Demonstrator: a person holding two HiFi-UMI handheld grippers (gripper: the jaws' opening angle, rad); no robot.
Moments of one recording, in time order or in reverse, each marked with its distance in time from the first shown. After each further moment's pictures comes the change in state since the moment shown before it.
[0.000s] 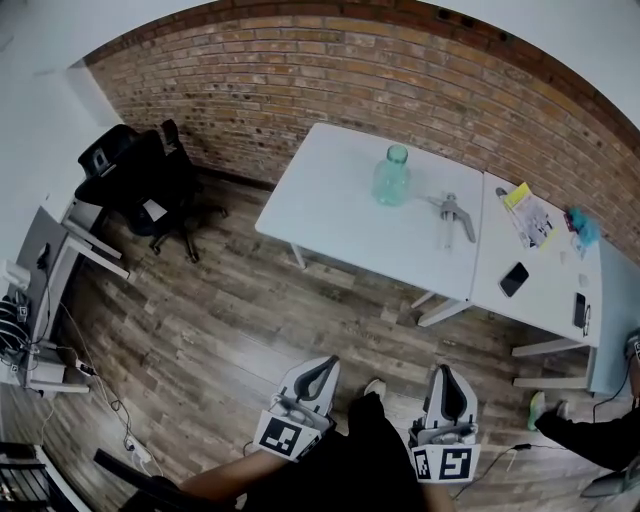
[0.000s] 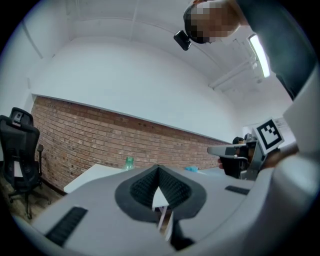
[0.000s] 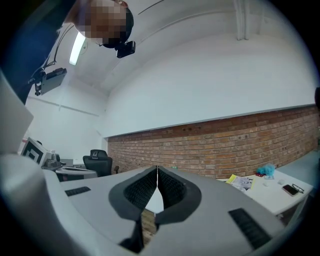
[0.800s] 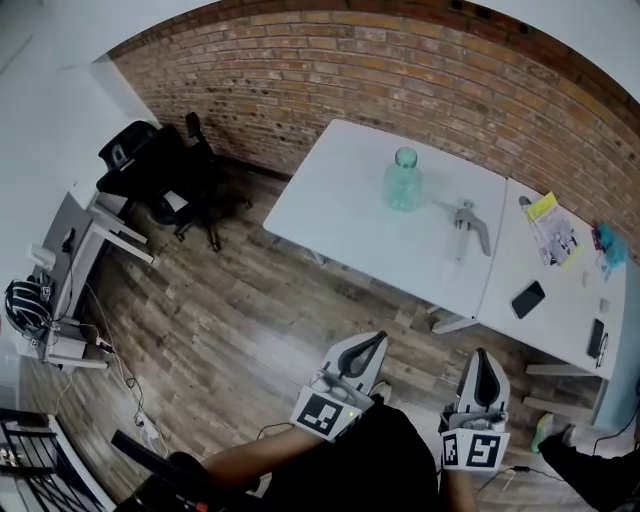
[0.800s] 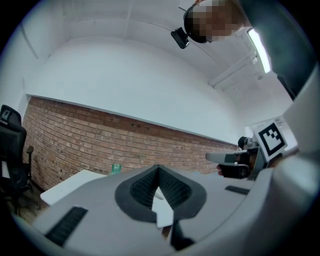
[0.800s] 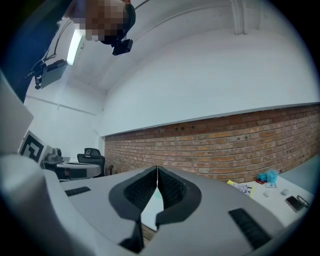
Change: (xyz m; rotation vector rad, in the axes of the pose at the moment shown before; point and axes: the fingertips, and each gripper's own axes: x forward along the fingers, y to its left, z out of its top) left arm 0.150 -0.056 0.026 -0.014 -0.038 -0.004; right arm 0.062 -0.133 0.005 -0.015 0.002 0.014
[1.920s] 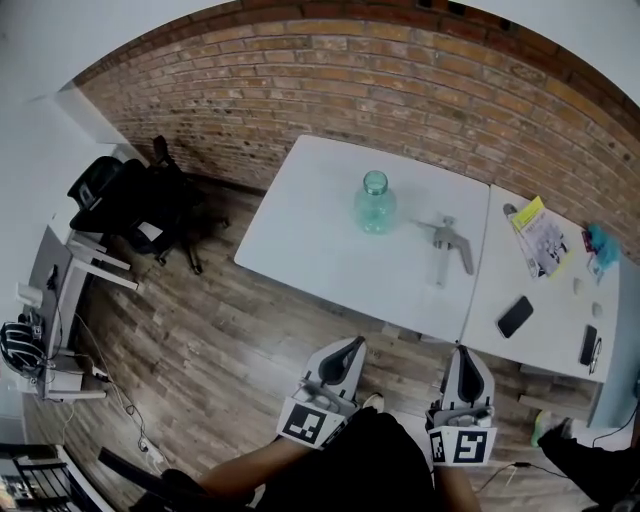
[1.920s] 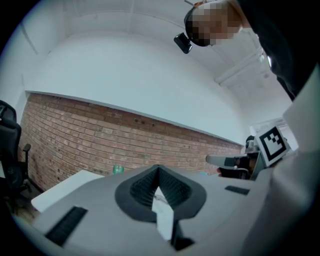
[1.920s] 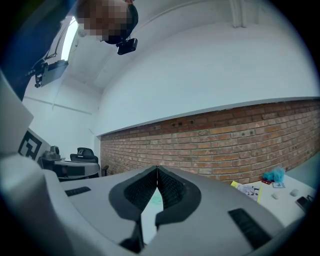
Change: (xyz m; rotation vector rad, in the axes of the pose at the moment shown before) left arm 0.084 0.058 0.002 0.017 0.007 0.027; right arm 0.099 -0.033 -0.006 0.024 0.006 -0.010
